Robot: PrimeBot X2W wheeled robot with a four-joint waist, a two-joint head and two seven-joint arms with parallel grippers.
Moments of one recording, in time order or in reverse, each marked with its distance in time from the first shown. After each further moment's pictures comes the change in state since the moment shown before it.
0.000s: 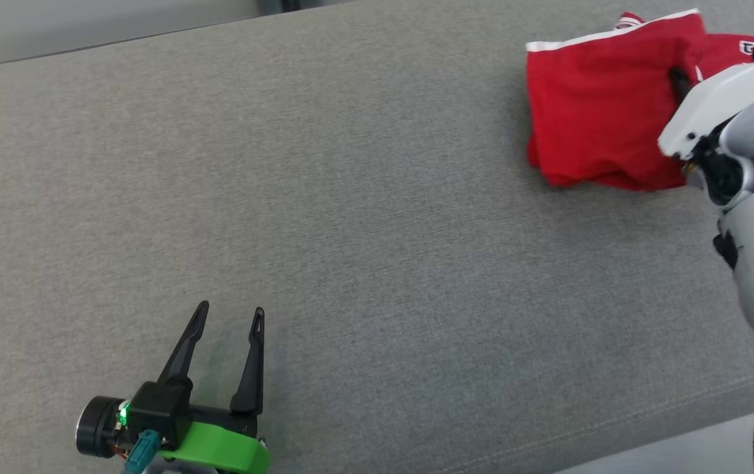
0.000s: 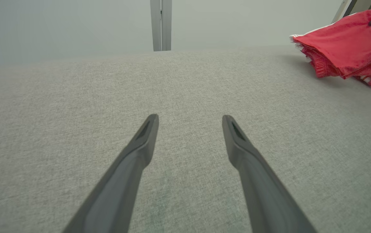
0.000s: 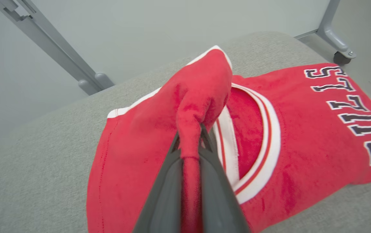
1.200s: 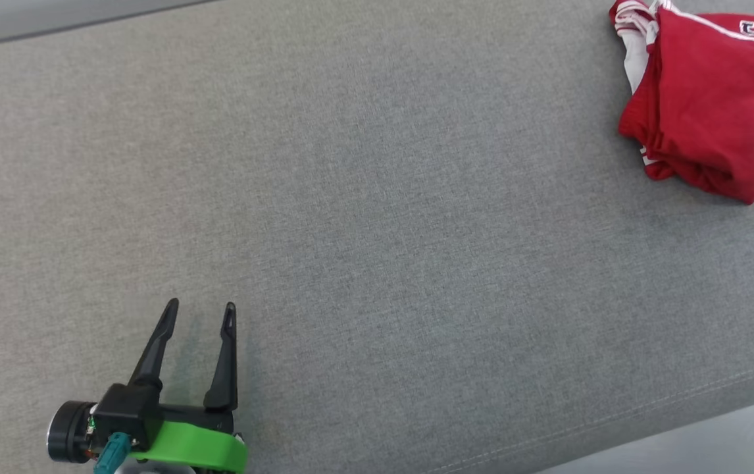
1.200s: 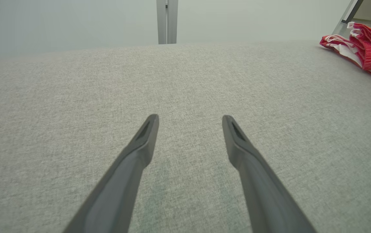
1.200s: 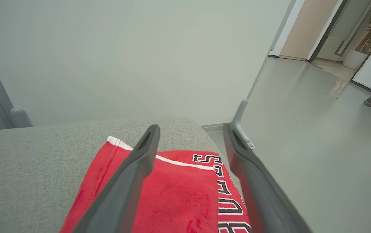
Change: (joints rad) left arm 0.012 0.014 0.049 -0.027 -0.009 -0.002 0.000; right arm 0.017 -0.140 -0.134 -0.013 -0.373 0.001 -0.402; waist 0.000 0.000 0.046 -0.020
